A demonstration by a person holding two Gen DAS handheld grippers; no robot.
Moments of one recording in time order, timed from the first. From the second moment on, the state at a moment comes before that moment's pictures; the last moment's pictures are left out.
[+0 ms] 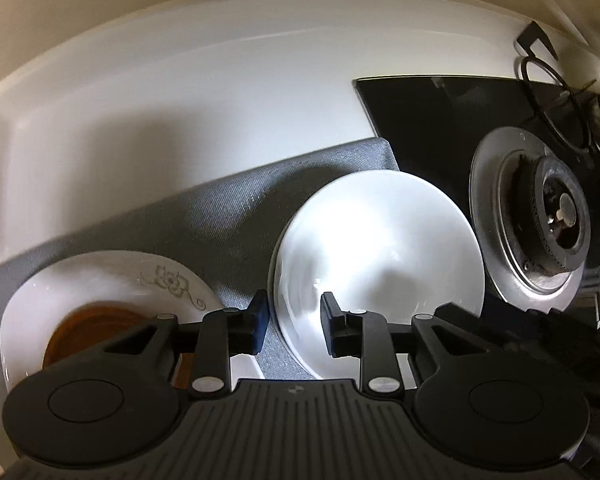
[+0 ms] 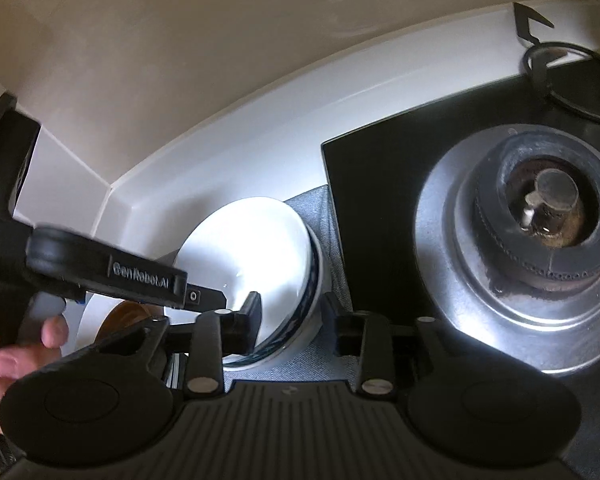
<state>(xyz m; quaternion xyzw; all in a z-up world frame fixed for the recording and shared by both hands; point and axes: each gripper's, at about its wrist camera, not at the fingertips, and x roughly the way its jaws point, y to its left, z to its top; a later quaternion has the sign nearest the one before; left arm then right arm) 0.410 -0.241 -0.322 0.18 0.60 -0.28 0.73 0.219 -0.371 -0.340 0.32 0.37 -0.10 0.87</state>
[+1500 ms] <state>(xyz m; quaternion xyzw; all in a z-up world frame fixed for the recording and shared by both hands) 0.384 -0.142 -0.245 0.08 0.62 -0.21 0.76 0.227 -0.302 -0.259 0.28 0.38 -0.06 0.88</state>
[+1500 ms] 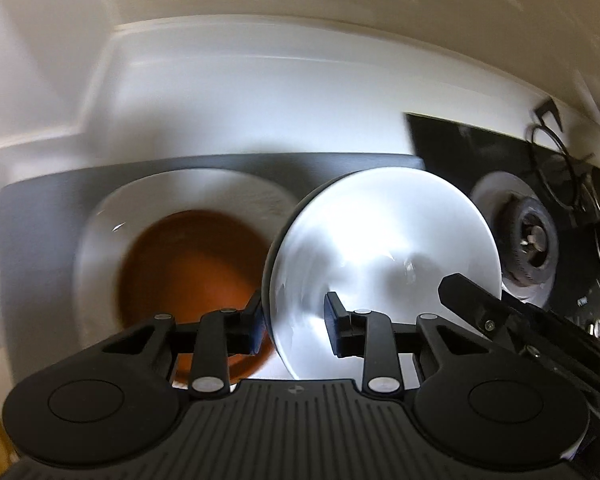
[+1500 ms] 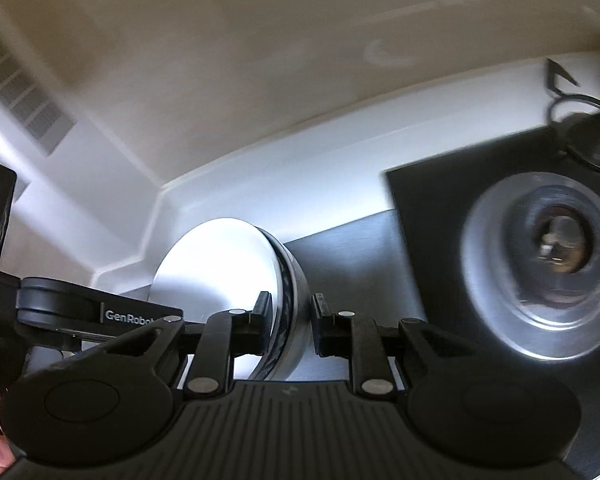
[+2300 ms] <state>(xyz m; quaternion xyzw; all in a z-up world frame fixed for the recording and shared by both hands) 0.335 0.126 -0.215 -0.05 0.64 -0.03 0.76 0.274 -0.090 -0.249 0.20 0.48 0.18 0.83</state>
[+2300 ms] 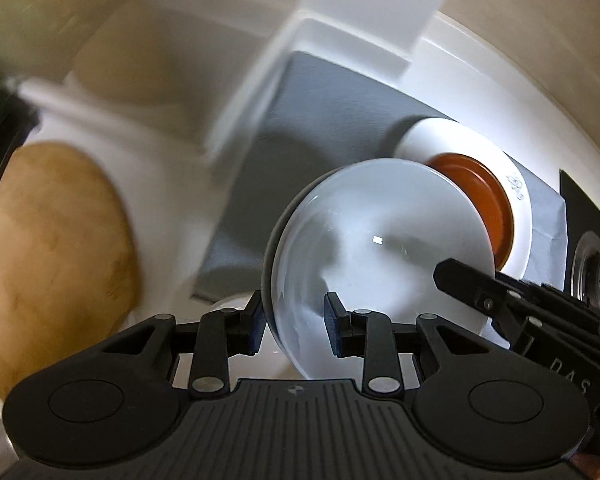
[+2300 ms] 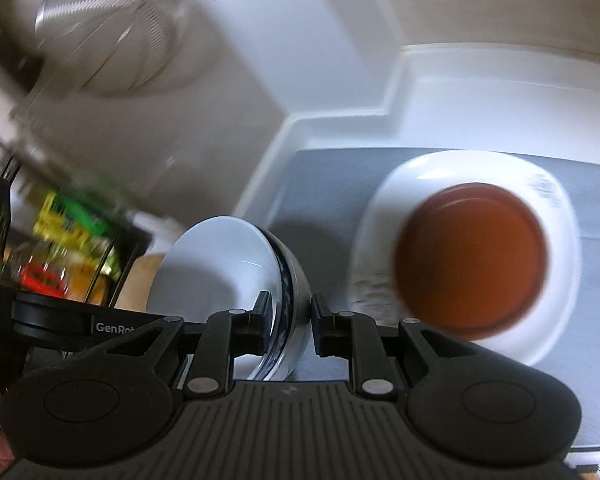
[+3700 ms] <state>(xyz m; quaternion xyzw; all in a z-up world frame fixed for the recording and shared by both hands) 0.272 0.195 -0.267 -0.11 0.68 -0.05 0.73 0.255 -0.026 -0.302 0.08 0.55 0.27 0.78</state>
